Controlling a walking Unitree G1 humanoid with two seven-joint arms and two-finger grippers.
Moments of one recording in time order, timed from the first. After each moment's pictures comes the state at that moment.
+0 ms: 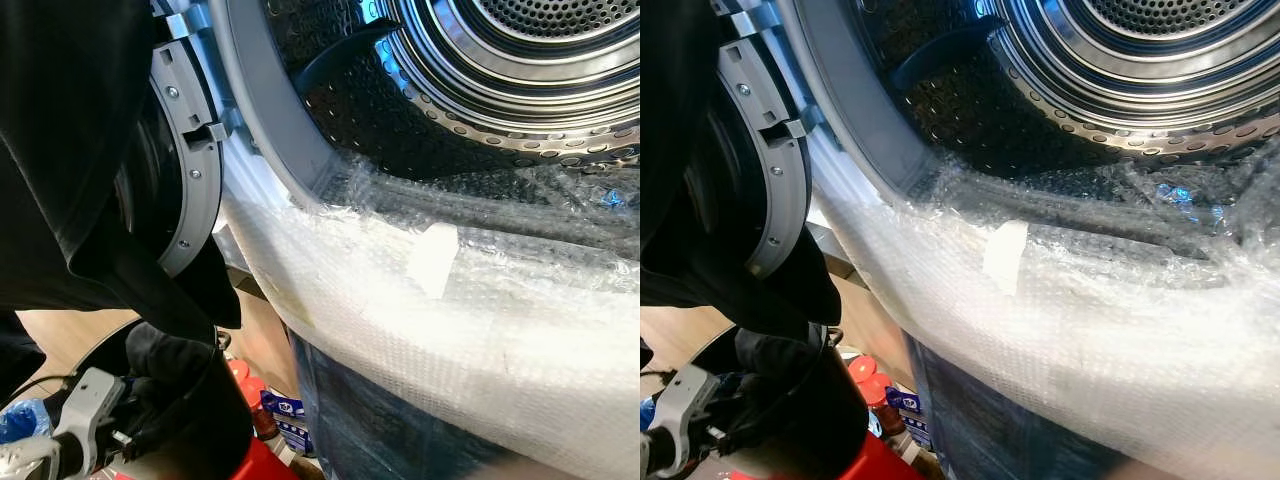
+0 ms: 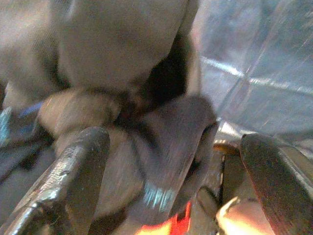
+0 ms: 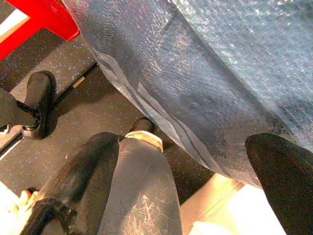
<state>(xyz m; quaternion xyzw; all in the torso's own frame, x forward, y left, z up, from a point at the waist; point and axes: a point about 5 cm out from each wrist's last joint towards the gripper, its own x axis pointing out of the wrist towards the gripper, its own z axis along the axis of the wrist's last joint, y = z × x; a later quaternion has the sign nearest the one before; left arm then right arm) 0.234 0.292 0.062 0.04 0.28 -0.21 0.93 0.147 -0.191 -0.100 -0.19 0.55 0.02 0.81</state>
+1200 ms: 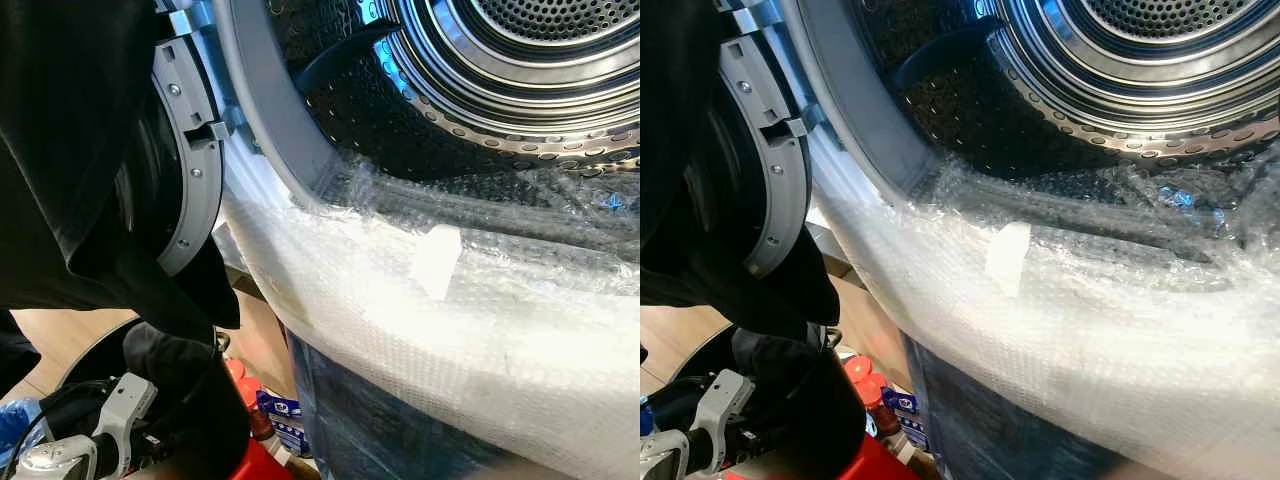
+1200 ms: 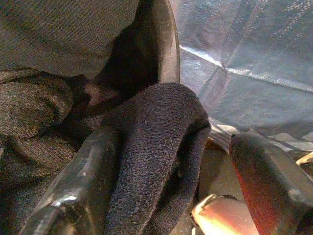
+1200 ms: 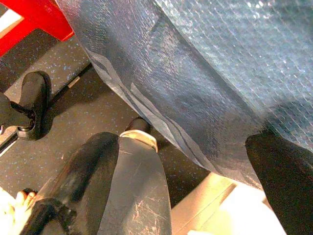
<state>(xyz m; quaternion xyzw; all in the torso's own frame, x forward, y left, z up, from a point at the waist) 0.240 0.271 0.030 0.01 0.32 -0.24 0.92 0.148 -0.193 -0.100 -0.19 0.55 0.02 0.81</state>
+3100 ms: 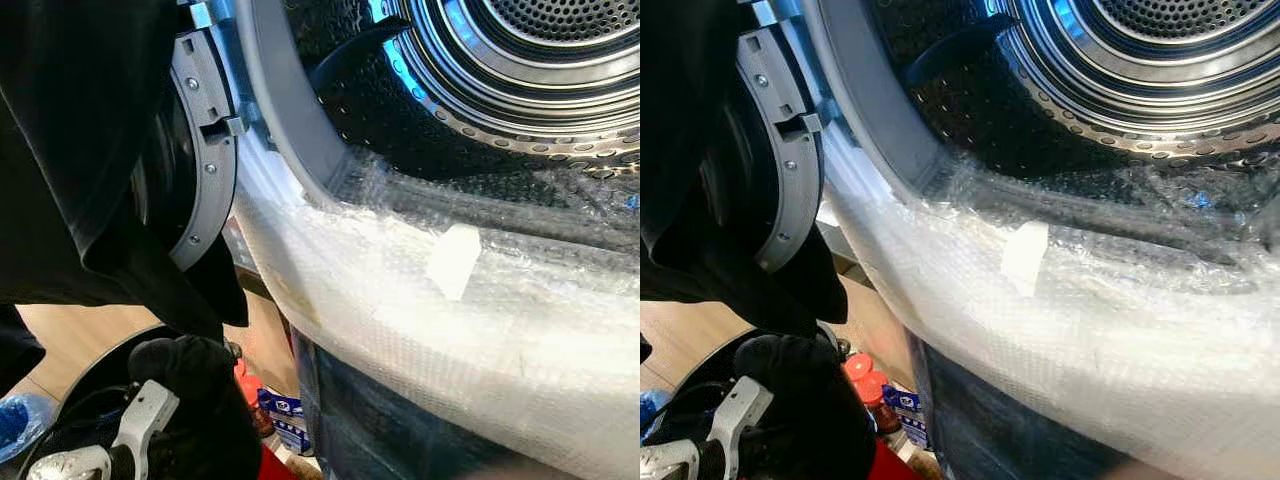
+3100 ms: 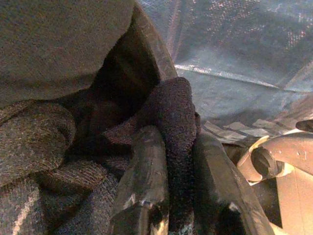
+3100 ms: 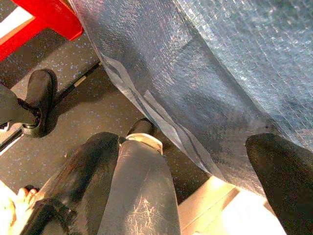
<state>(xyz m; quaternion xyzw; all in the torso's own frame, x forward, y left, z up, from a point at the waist) 0.214 0.236 0.050 -0.01 0.31 -0.31 0.90 0.152 -0.186 -0.099 -0.20 0.55 0.04 0.81</state>
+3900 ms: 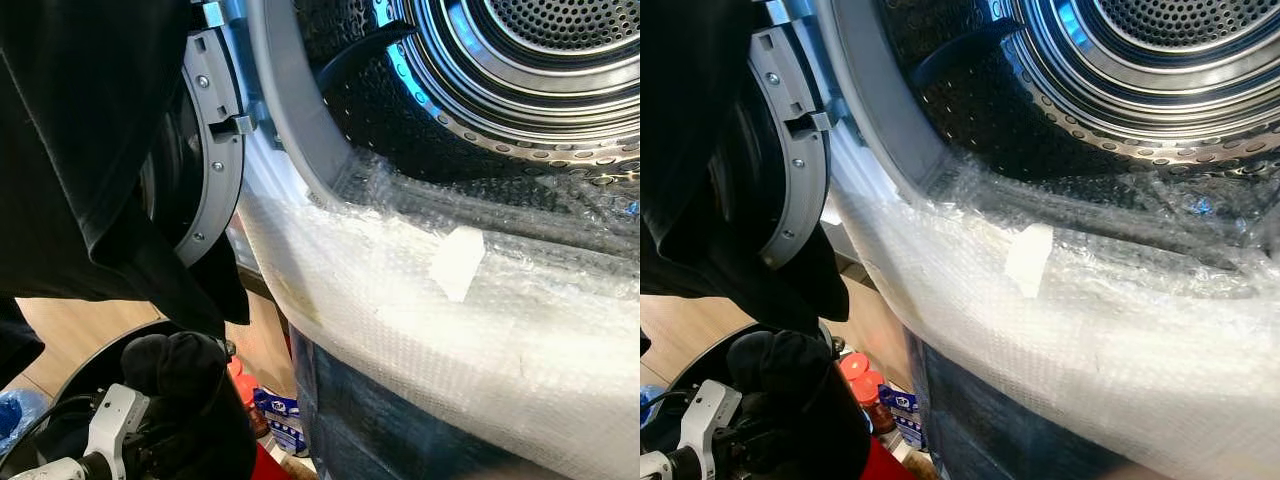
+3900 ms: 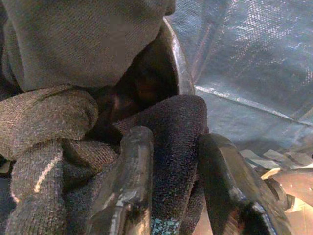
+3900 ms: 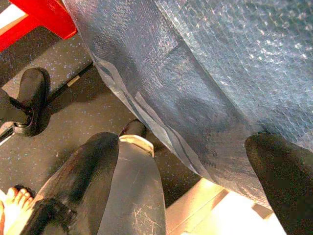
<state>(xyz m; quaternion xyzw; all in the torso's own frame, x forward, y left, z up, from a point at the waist) 0.207 0.256 0.058 -0.04 0.28 -0.24 0.93 0.155 -0.186 -0.098 -0.20 0.55 0.04 0.81</state>
